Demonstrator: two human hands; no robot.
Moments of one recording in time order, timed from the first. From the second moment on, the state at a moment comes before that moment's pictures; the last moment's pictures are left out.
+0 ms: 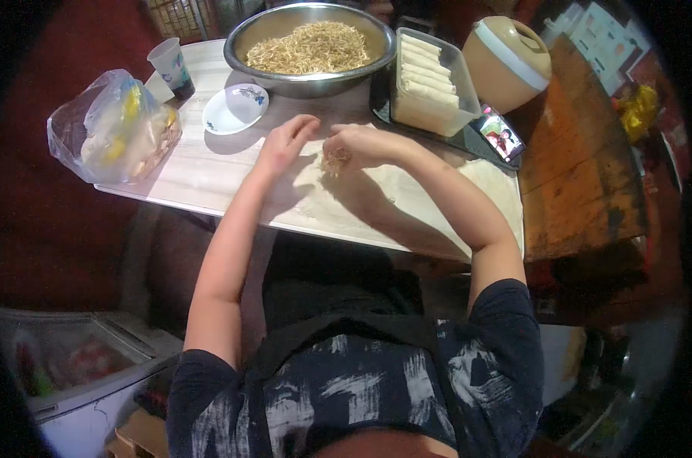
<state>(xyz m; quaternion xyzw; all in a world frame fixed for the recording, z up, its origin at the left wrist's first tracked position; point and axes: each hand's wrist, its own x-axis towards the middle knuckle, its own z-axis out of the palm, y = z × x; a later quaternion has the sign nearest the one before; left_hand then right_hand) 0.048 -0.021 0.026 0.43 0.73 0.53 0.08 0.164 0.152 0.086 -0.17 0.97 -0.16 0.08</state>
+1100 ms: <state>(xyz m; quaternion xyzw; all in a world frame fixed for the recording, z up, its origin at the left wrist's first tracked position) 0.034 -0.031 0.026 0.44 0.71 0.53 0.12 0.171 0.166 0.048 -0.18 0.96 -0.19 -0.11</state>
